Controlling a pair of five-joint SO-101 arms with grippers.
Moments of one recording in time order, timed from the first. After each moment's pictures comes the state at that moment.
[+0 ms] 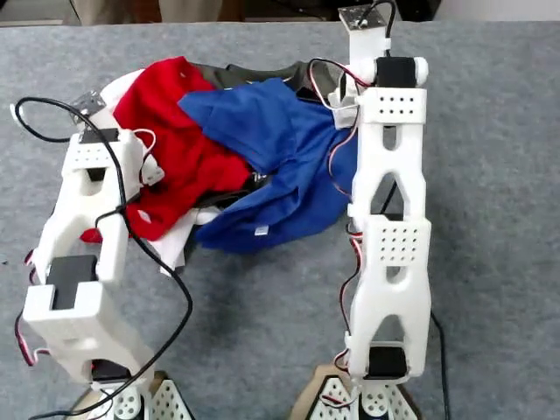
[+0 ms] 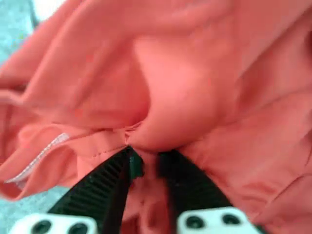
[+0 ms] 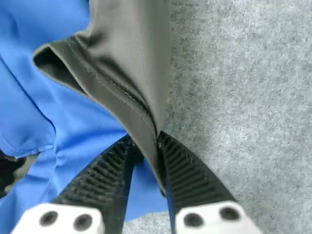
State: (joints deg) left arm -9.5 13.3 9.4 60.1 19.6; right arm -3.3 53.2 -74.9 99.8 4.8
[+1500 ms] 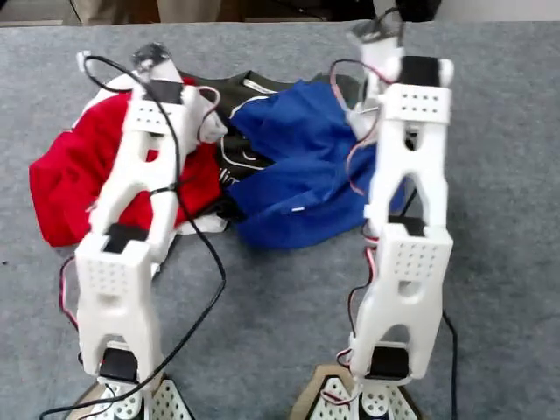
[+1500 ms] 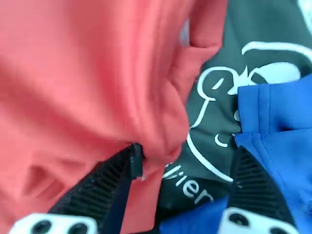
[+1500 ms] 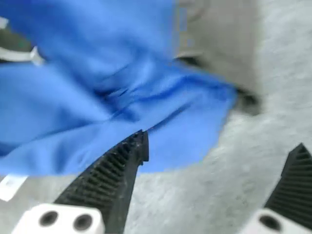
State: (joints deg) left arm 5.4 35.3 -32.6 77.1 26.2; right arm -0.7 40.0 -50.9 100.6 17.3
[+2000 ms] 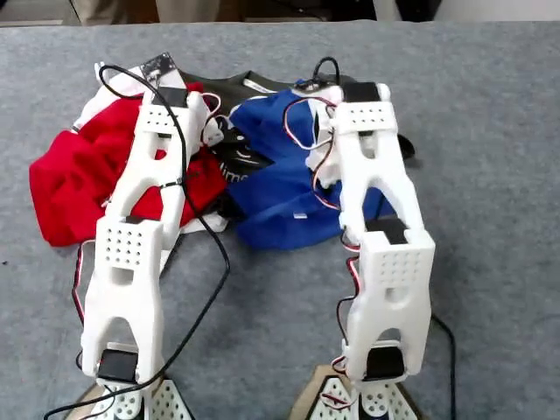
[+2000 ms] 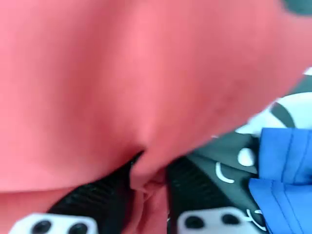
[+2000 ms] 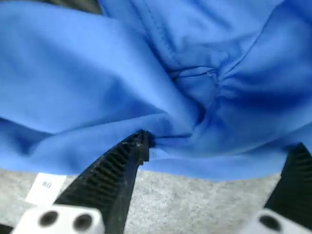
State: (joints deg) left arm 1.9 55.3 -50.8 77.2 25.6; right arm -8.2 37.9 -28.0 93.5 17.4
